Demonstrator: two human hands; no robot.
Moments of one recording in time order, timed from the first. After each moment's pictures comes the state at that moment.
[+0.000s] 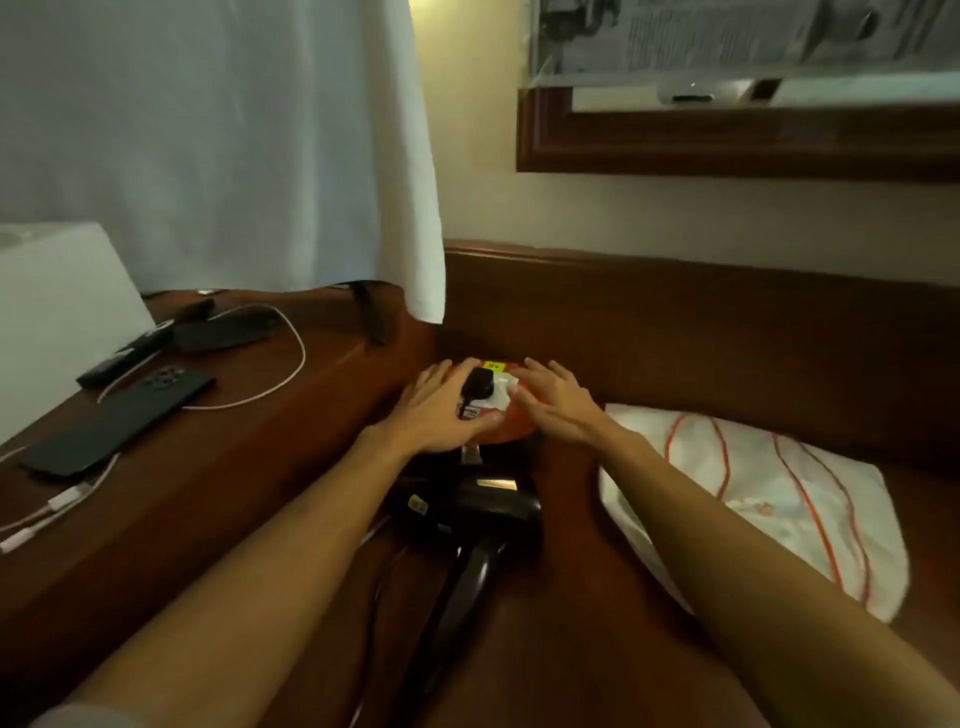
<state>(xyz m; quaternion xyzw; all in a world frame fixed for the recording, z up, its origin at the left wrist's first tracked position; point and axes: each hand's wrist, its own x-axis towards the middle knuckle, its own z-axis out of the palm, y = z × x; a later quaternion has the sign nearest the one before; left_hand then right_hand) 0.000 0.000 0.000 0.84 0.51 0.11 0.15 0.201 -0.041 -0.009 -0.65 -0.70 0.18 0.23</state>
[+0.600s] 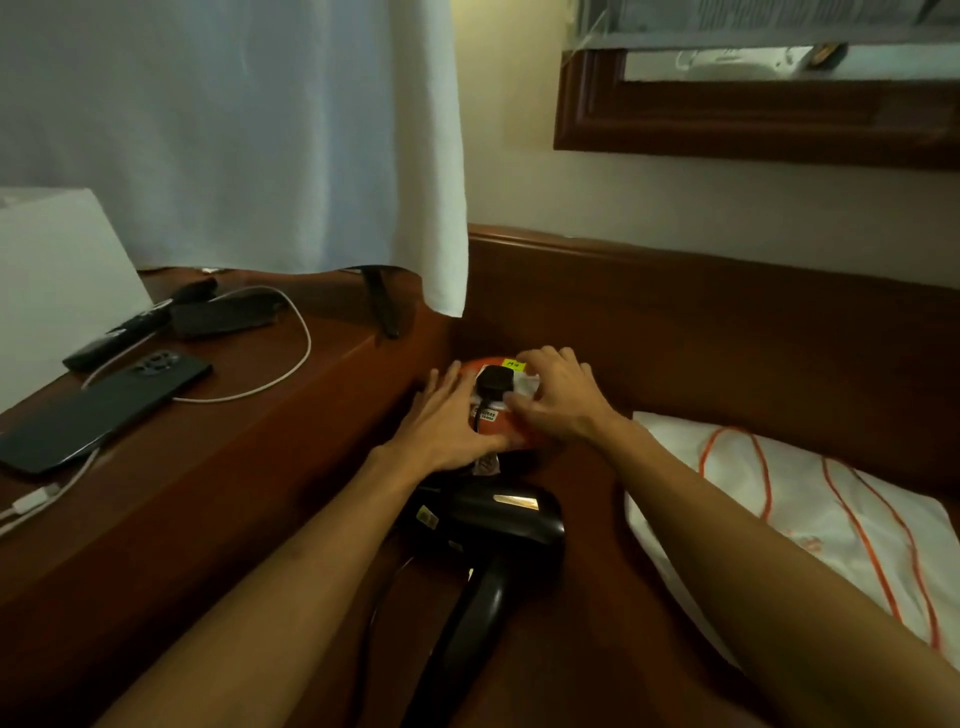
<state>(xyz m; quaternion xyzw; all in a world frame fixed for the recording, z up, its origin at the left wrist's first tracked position) 0.000 0.009 -0.021 0.82 0.53 0.12 0.20 0.186 -0.001 -0.010 -0.65 -0.73 0.08 0.19</state>
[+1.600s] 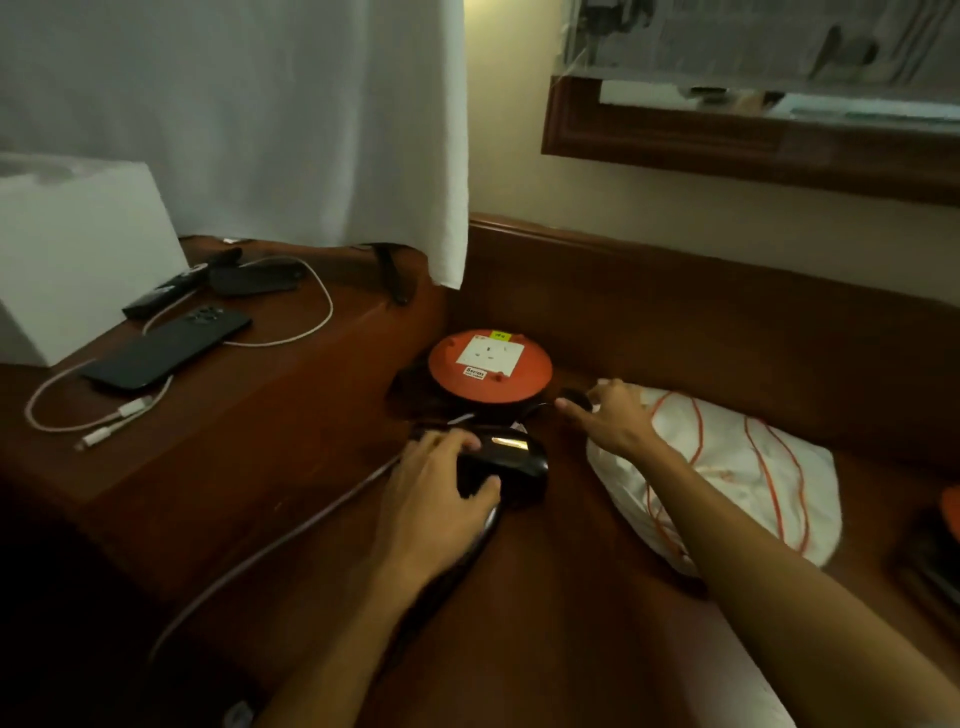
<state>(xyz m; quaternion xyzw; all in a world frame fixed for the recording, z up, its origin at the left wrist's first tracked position) -0.032 -0.197 -0.008 0.74 0.56 0.29 0.23 0.237 -0.107 -0.025 -0.78 -0.58 0.13 0.21</state>
